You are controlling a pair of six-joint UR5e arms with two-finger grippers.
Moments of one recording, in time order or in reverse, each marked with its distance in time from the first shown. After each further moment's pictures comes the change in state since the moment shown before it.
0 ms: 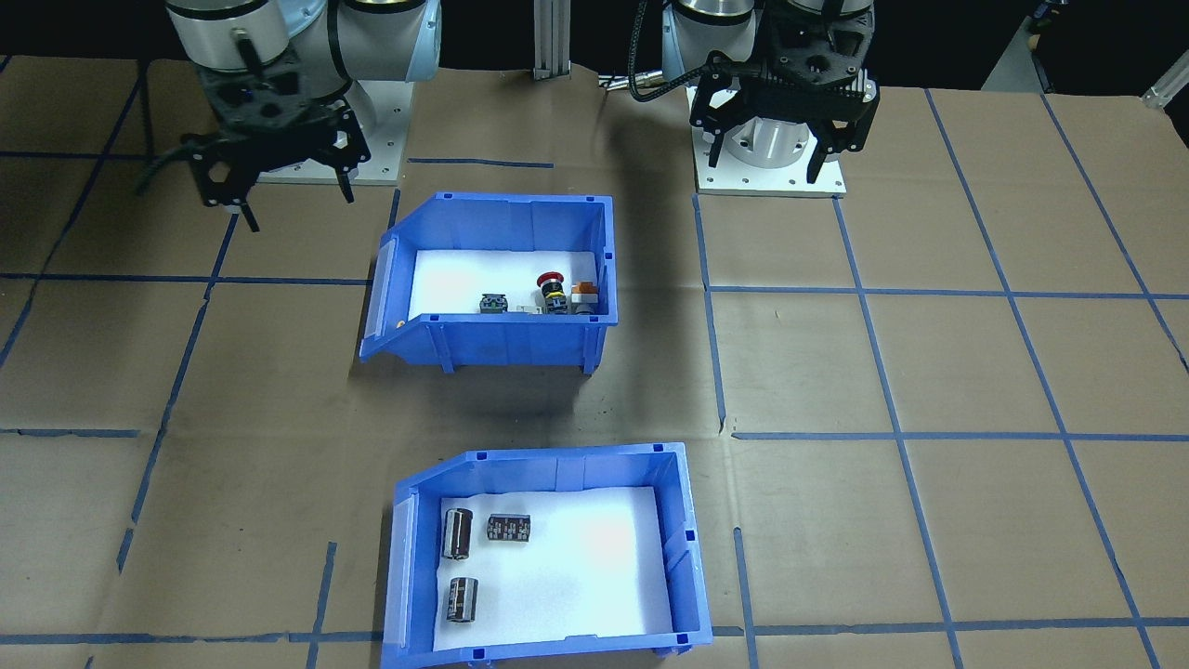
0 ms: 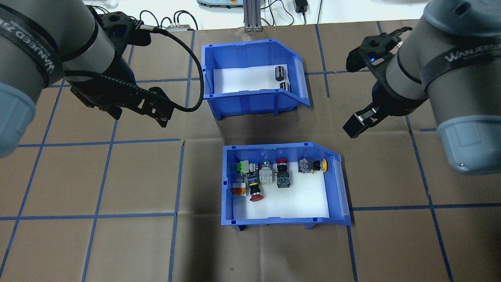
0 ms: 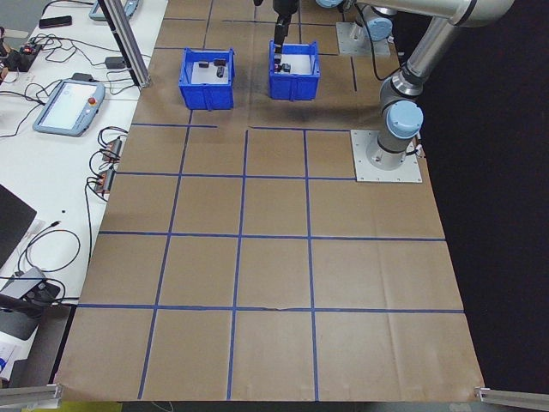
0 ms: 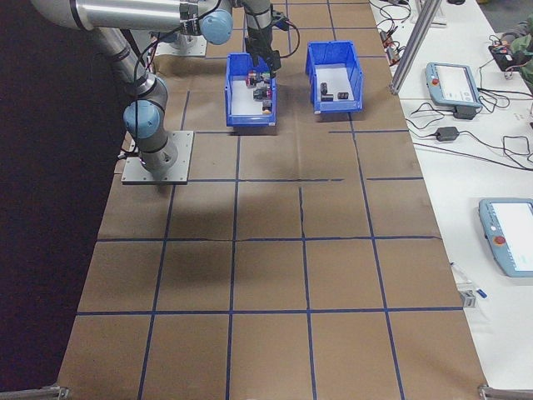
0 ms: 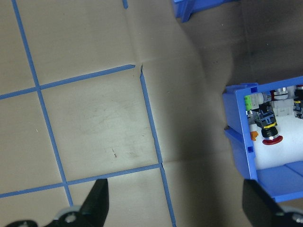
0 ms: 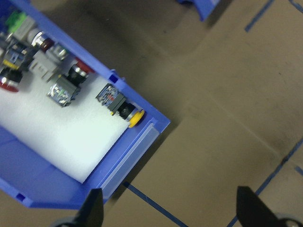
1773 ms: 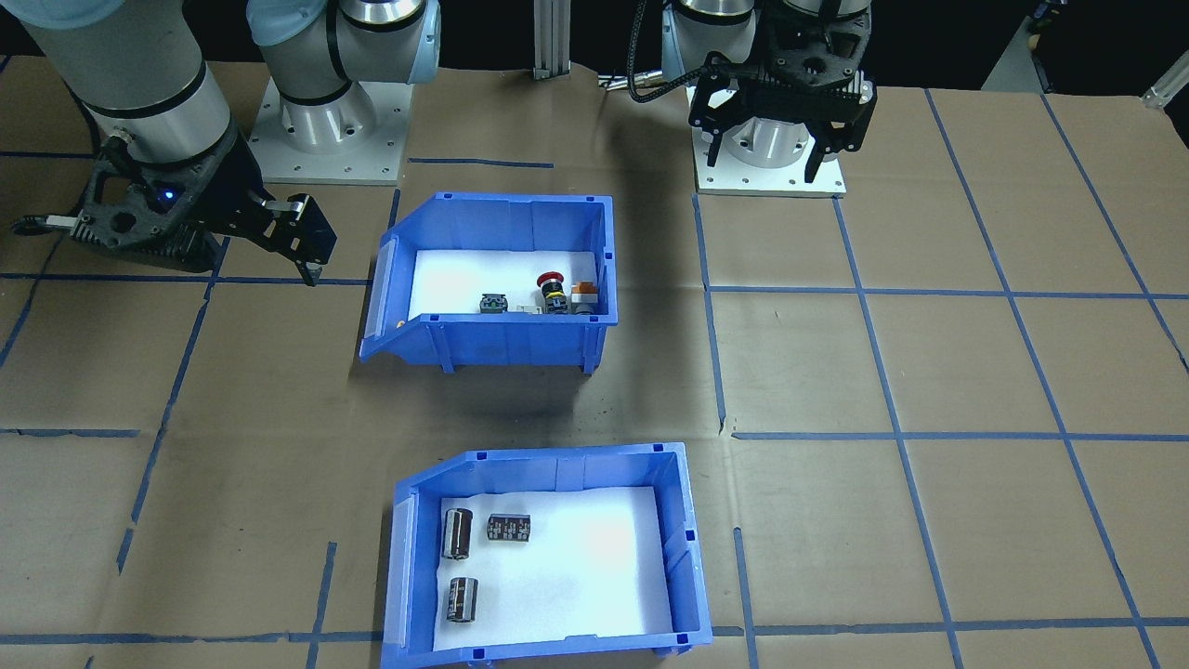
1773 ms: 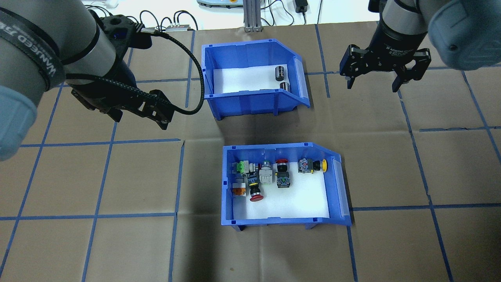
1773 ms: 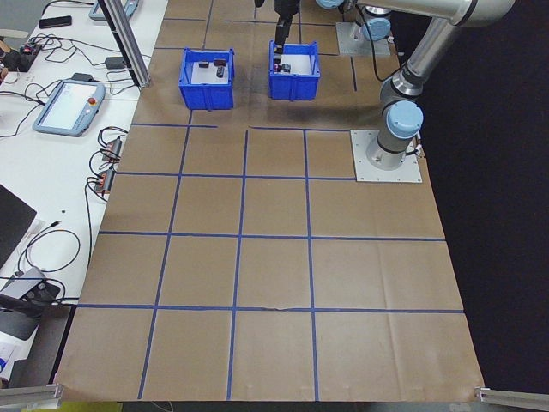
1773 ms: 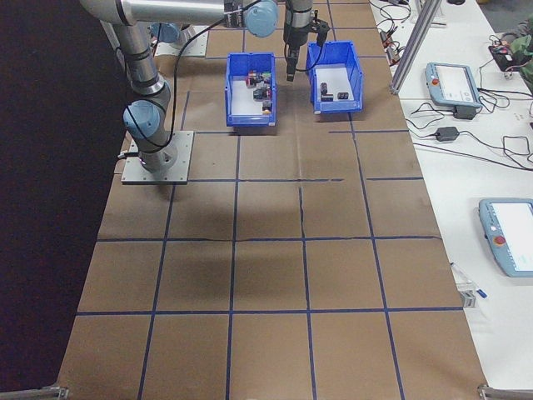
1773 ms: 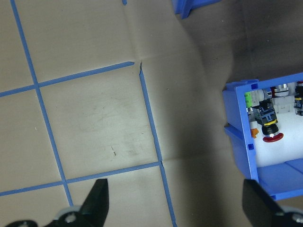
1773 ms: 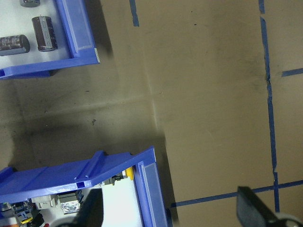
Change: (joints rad) left arm -0.002 0.003 -0.006 -0.002 0.000 -0.002; right arm -0.016 0.245 -0.284 0.173 -0.001 0.529
